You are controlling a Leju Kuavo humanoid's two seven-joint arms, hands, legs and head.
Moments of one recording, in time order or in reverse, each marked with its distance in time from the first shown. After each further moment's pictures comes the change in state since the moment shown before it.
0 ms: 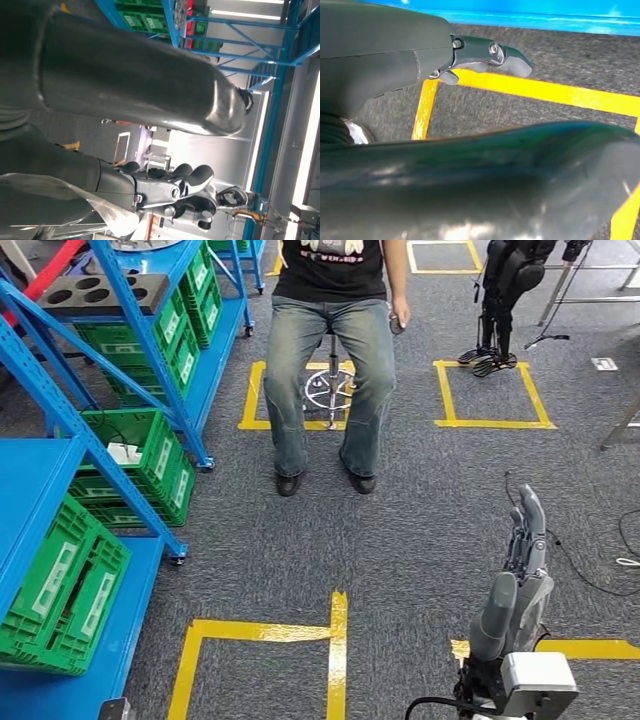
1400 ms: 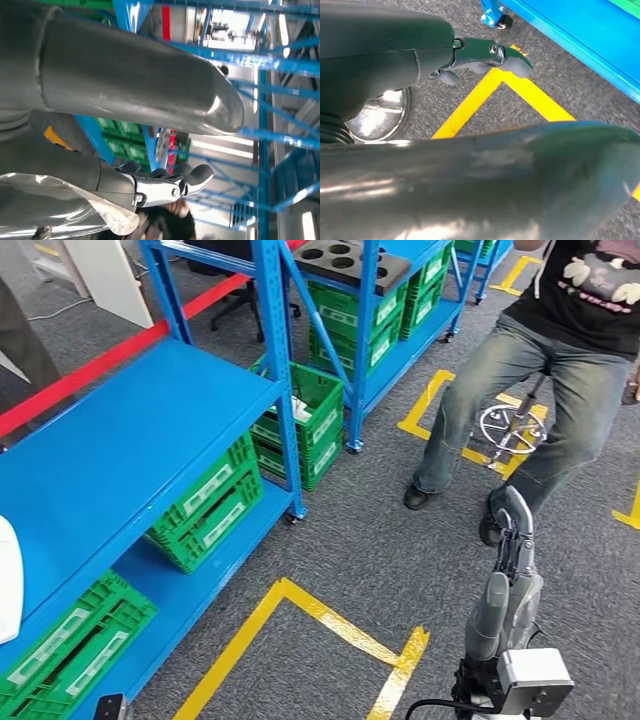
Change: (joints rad) left arm -0.002 0.012 0.000 0.000 -0.007 0.006 0.003; right arm 0.000 0.003 -0.011 0.017 -0.018 0.027 -0.001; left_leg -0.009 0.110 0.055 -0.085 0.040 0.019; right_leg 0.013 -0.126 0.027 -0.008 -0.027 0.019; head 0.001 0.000
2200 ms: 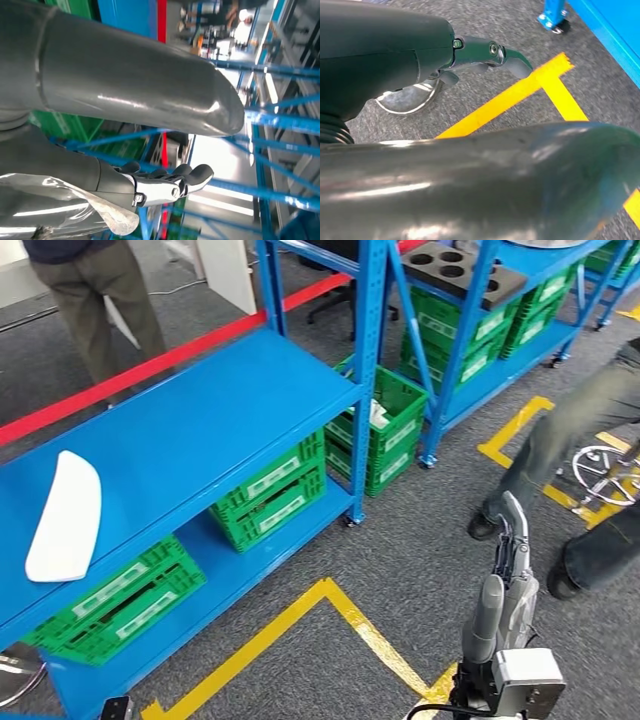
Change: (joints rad) left arm 0.003 -0.012 0.000 0.000 -0.006 -0.004 0.013; right arm 0.017 0.003 0.005 0.007 0.015 0.003 0.008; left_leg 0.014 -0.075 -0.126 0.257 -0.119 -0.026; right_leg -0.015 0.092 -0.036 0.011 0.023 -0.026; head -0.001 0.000
